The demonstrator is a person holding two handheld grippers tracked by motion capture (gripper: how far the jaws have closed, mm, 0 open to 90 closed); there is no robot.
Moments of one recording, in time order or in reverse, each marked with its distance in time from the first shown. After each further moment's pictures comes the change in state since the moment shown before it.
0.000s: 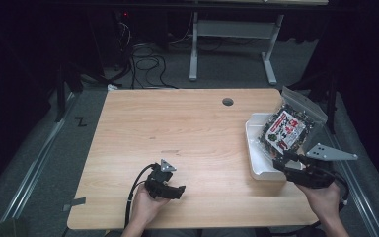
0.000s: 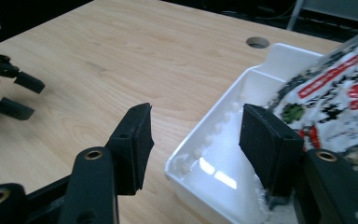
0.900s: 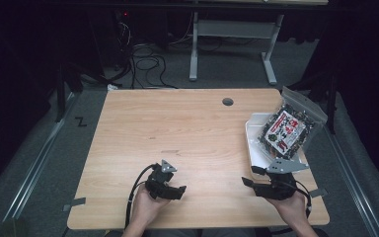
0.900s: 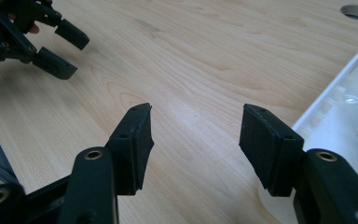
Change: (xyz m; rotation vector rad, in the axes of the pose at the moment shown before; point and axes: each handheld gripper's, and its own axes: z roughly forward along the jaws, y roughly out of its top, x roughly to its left) left arm -0.003 0.000 -0.001 -0.002 -0.001 0.013; right arm 0.053 -0.024 0.058 0.108 0.133 -0.088
